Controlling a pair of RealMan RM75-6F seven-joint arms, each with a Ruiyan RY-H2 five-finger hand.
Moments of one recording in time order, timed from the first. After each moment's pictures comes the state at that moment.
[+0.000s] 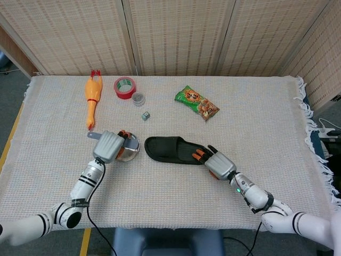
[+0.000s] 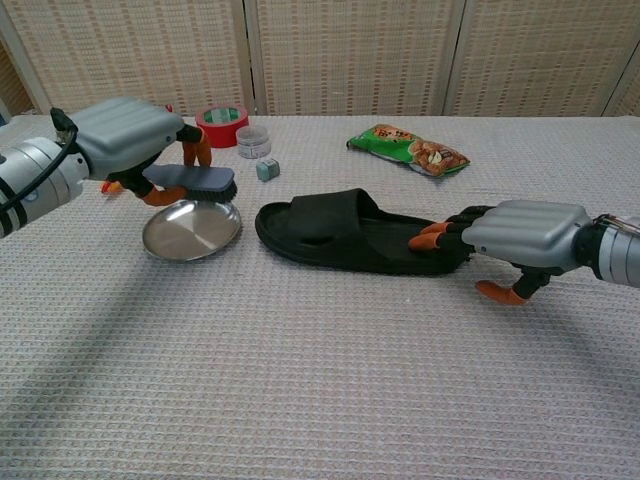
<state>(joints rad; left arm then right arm) -0.75 -1.60 -0.21 -1.30 1.26 1.04 0.54 0.69 -1.50 0.08 -1.28 -1.47 0.68 -0.30</state>
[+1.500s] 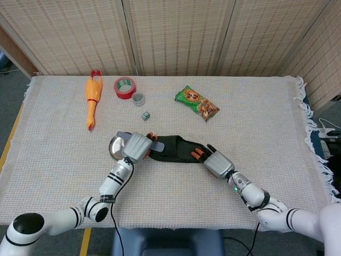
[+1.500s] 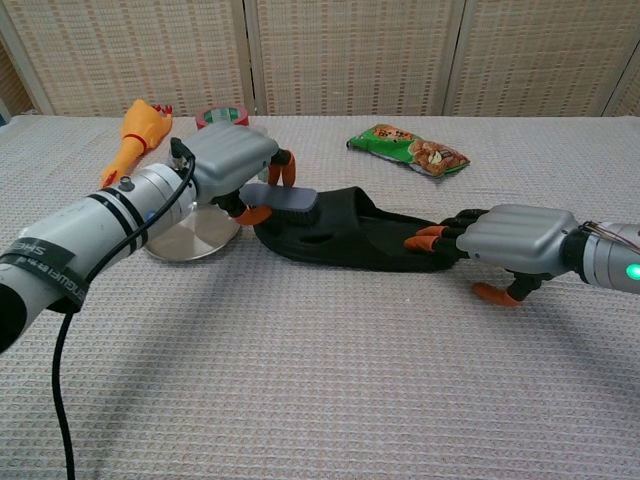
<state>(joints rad) -0.90 -1.84 -0.22 -1.03 1.26 0.99 0.49 0.75 -1.52 0.01 -1.25 -1.35 0.68 -0.39</state>
